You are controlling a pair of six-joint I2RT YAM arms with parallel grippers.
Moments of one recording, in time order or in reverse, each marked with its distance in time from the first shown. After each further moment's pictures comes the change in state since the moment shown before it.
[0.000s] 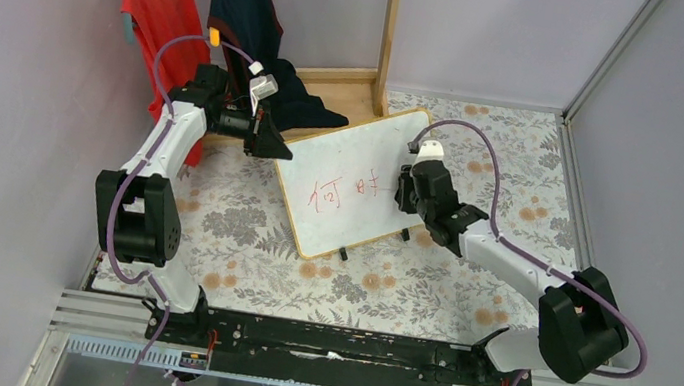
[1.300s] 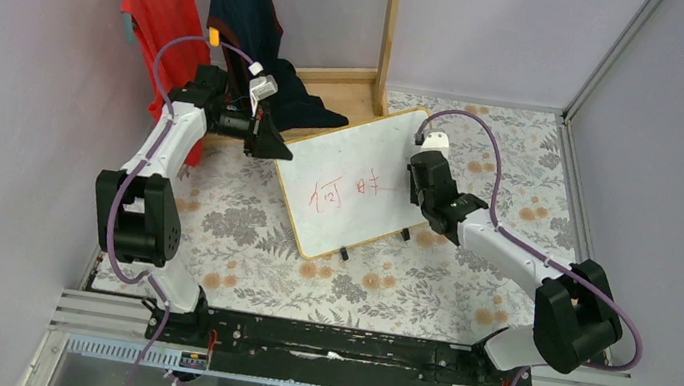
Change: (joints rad) left arm 0.000 0.000 -0.006 0.002 -0.002 0.000; right arm -0.018 0.047 0.089 -0.105 0.187 -0.055
